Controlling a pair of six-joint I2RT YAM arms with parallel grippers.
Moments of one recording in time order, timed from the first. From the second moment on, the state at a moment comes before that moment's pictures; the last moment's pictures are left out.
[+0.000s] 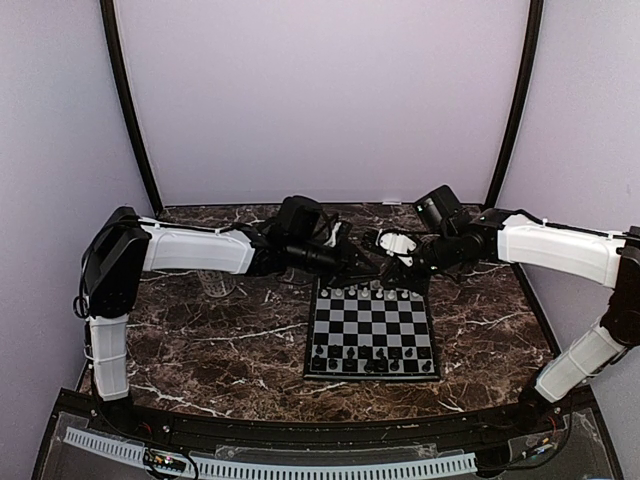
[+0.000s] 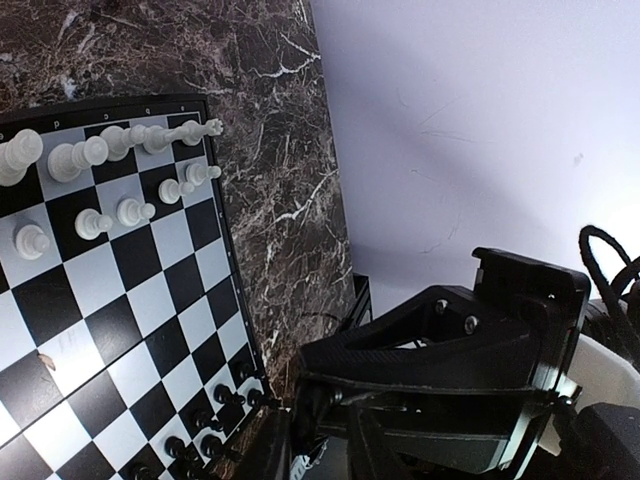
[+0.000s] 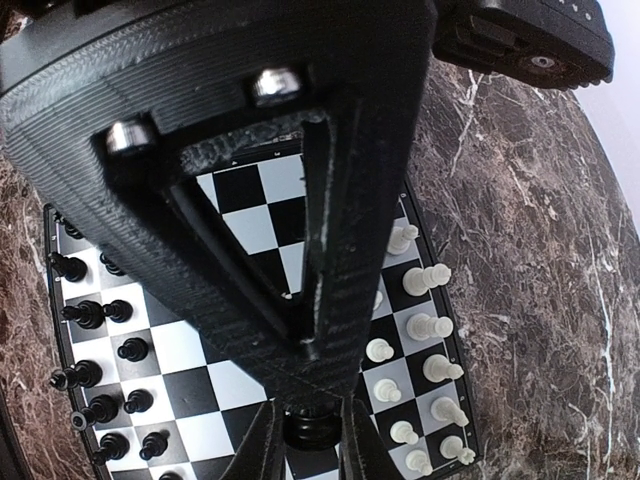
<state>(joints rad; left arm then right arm) -0.86 2.02 1.45 0.08 0.61 -1.10 0.68 1.48 1.11 -0.55 -0.26 -0.55</state>
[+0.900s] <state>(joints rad) -0.87 2.03 1.61 -0.10 0.51 -0.83 0.45 1.41 1.10 -0.59 -0.45 -0.54</state>
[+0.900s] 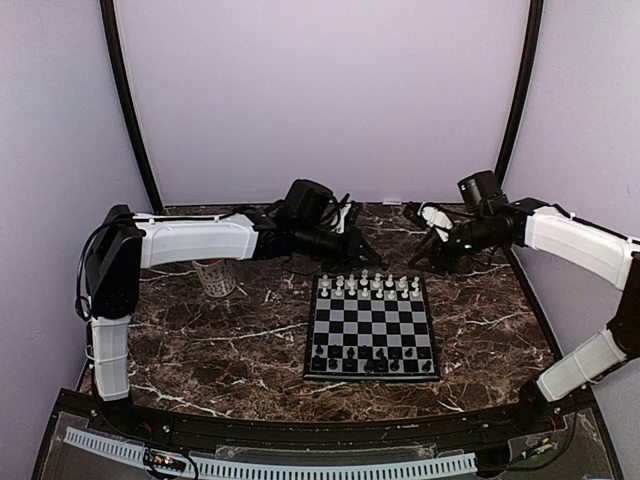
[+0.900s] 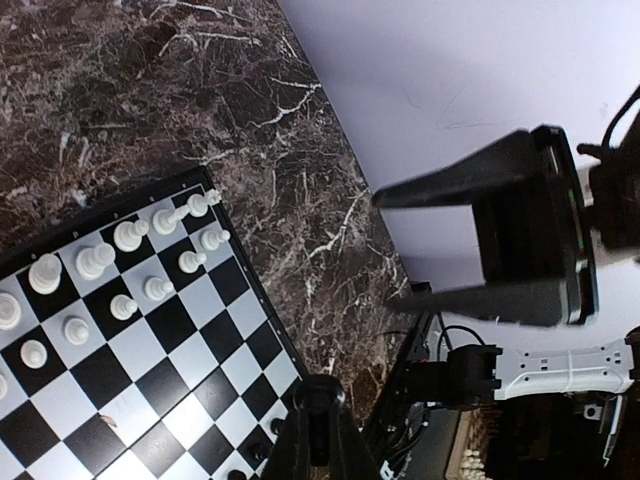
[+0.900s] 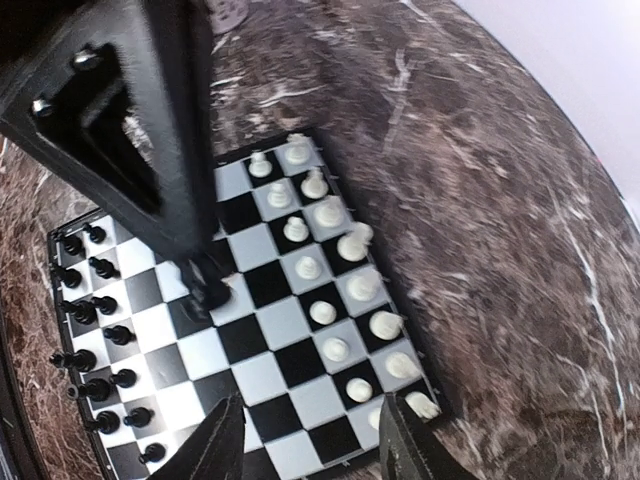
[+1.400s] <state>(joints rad) -1.09 2.10 2.09 -0.63 0.23 -0.12 0.23 1.41 1.04 -0.51 -0.49 -0.44</state>
